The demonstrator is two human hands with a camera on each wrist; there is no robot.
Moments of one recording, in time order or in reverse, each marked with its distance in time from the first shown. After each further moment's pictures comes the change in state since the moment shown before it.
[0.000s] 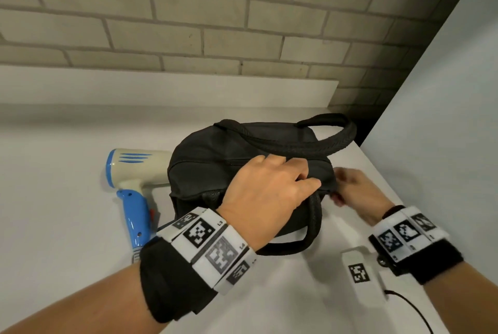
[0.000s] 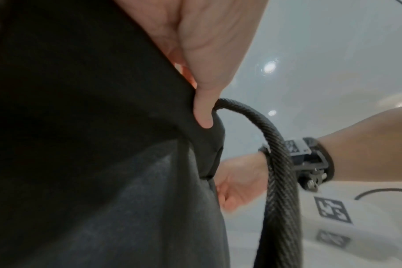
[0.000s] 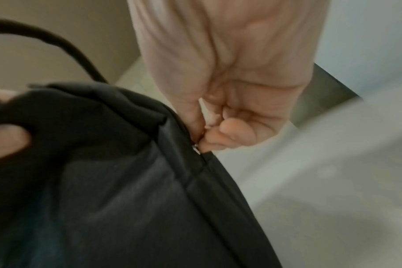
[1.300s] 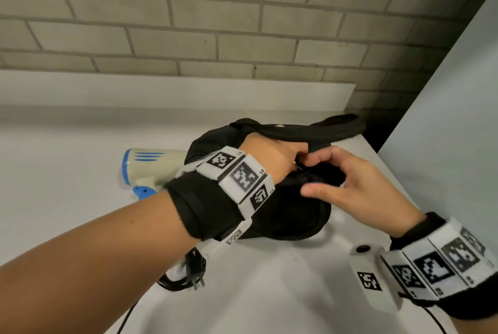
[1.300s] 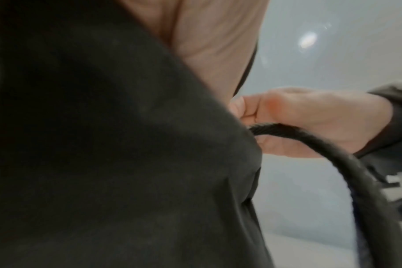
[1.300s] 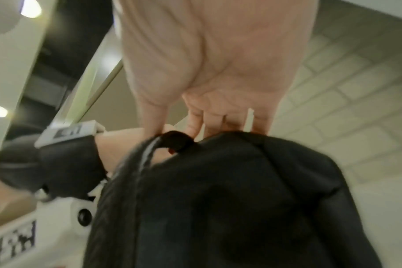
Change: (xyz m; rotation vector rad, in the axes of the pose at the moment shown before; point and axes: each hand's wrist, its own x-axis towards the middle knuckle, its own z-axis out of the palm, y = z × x) left_hand 0.060 -0.026 -0.002 -0.131 -0.553 -0.316; right_hand -0.042 -0.055 0.003 -0.227 -0.133 -0.519
